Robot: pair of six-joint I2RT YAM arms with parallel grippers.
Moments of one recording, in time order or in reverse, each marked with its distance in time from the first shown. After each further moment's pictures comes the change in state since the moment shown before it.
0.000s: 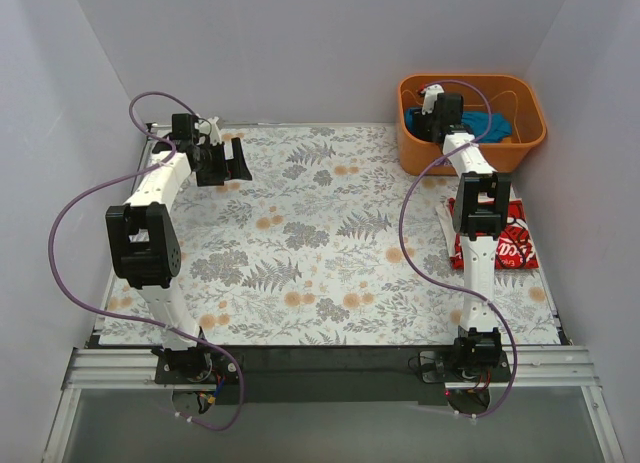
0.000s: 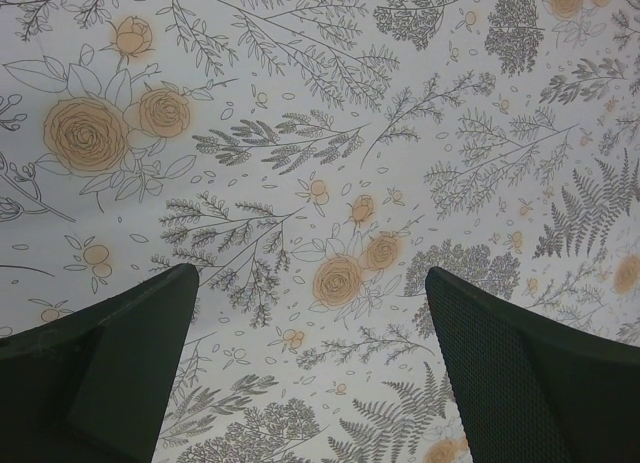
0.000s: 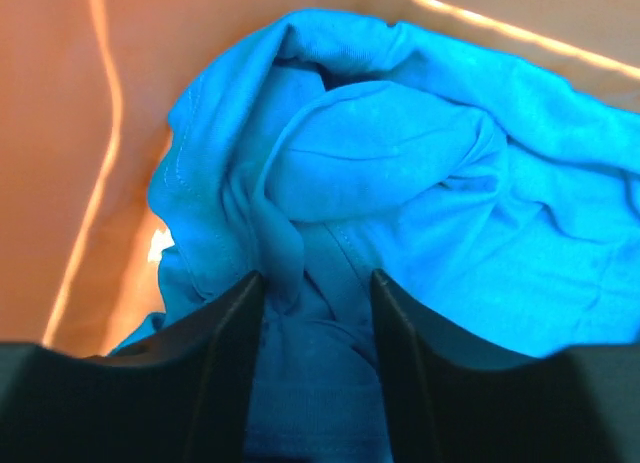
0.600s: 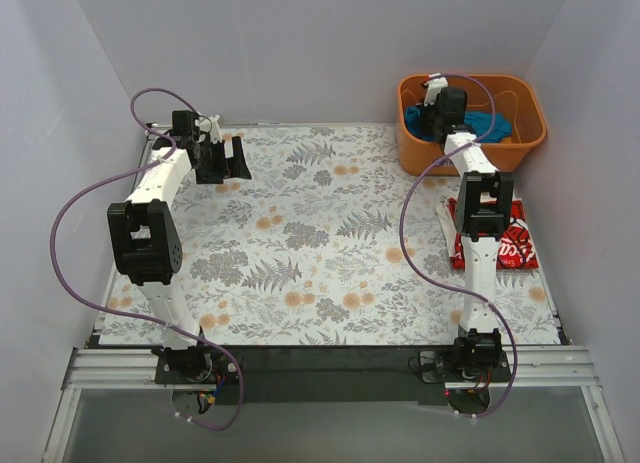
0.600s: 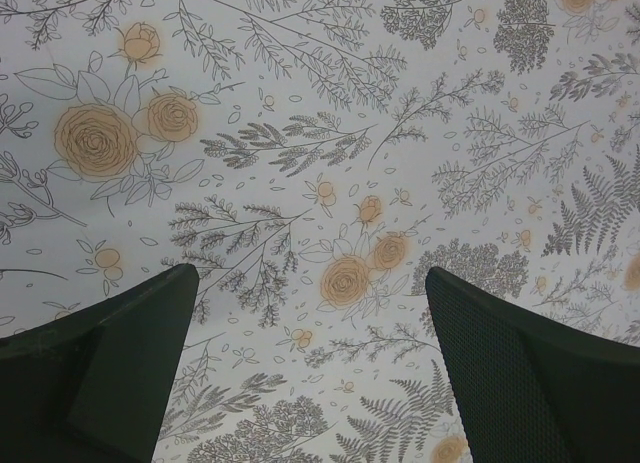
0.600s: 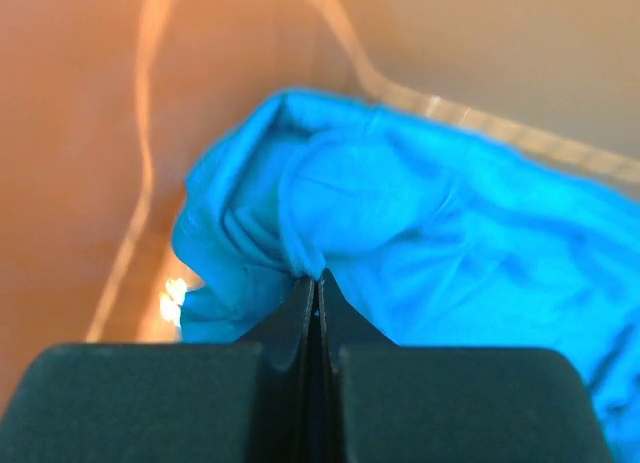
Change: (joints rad) left arm 0.000 0.032 0.057 -0.041 -0.009 0.023; right arm -0.002 -0.033 -0.049 0.138 -0.017 0.013
